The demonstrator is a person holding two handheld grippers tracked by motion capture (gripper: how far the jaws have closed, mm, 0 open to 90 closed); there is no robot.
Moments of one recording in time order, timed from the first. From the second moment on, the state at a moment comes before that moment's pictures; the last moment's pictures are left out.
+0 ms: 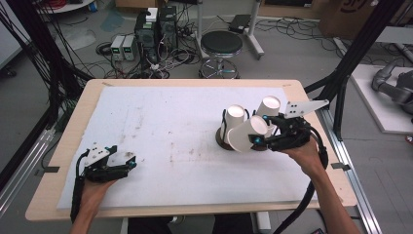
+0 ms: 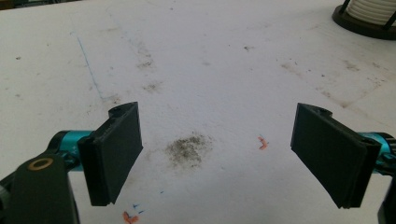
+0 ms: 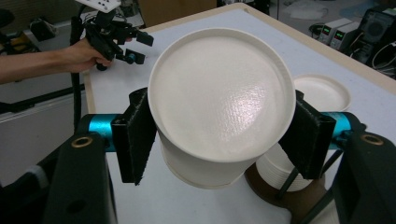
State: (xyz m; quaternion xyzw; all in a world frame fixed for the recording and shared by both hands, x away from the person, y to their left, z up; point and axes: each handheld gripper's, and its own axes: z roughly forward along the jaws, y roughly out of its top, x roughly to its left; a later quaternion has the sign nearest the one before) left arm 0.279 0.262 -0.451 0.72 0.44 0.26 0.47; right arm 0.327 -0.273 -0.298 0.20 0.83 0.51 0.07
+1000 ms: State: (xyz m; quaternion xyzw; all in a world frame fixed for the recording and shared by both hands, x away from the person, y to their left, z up) left arm 0.279 0.262 -0.452 0.72 0.45 0.26 0.47; right arm 0.326 -0.267 -0.321 0.19 0.83 0.52 0.05
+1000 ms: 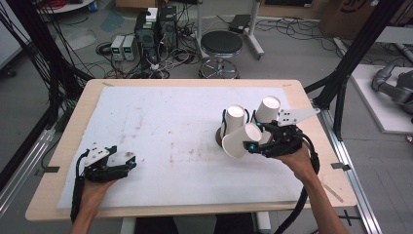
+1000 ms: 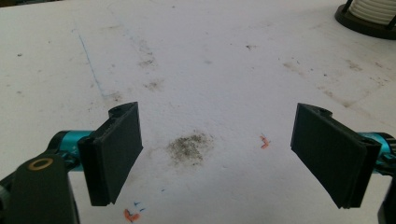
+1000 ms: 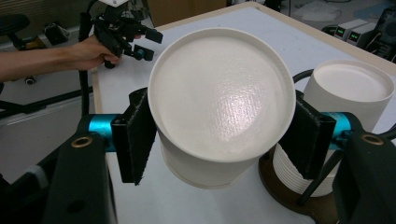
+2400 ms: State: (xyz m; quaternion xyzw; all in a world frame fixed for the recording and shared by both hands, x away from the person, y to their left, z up) left arm 0.279 0.266 -0.440 0.71 0.44 0.26 0.48; right arm 0.325 -0.265 -0.322 0.19 0.83 0.52 0.04
